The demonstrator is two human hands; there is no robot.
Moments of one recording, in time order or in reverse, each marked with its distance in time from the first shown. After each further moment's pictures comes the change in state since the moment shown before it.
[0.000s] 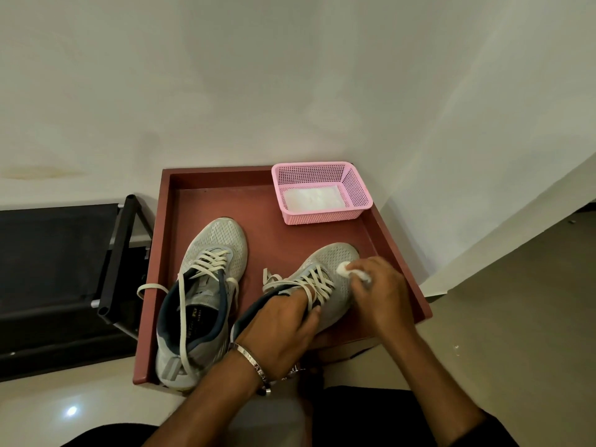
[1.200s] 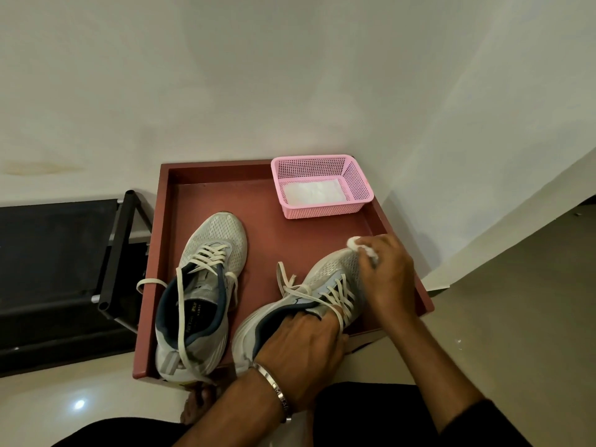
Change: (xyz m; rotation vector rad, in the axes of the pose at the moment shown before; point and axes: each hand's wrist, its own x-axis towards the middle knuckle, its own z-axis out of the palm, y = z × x) left_hand -0.019 0.016 0.026 0.251 -0.119 0.105; right_hand 0.016 -0.001 -0.001 0.040 0.164 -0.064
